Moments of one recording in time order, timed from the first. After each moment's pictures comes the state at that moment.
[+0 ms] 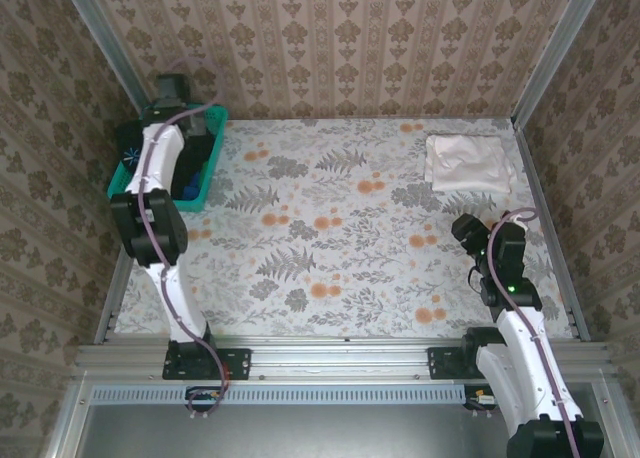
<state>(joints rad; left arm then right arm) 0.05 2.13 2.03 -0.64 -0.35 0.02 -0.10 0.64 0.41 -0.29 0.02 0.70</state>
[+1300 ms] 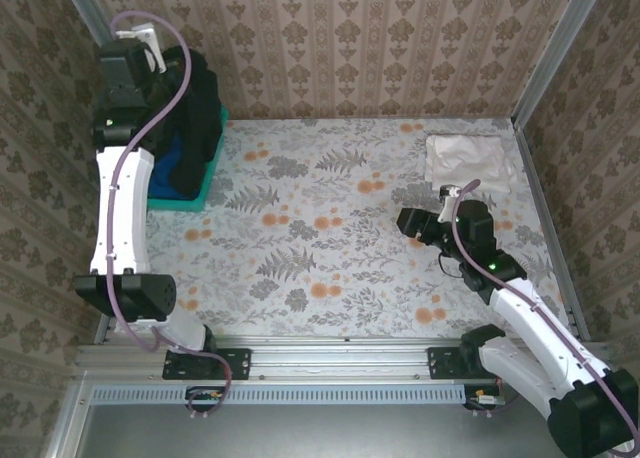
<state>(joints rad) -0.08 1.60 2.05 -0.70 0.00 -0.18 0.29 0.85 0.59 -0.19 -0.19 0.57</state>
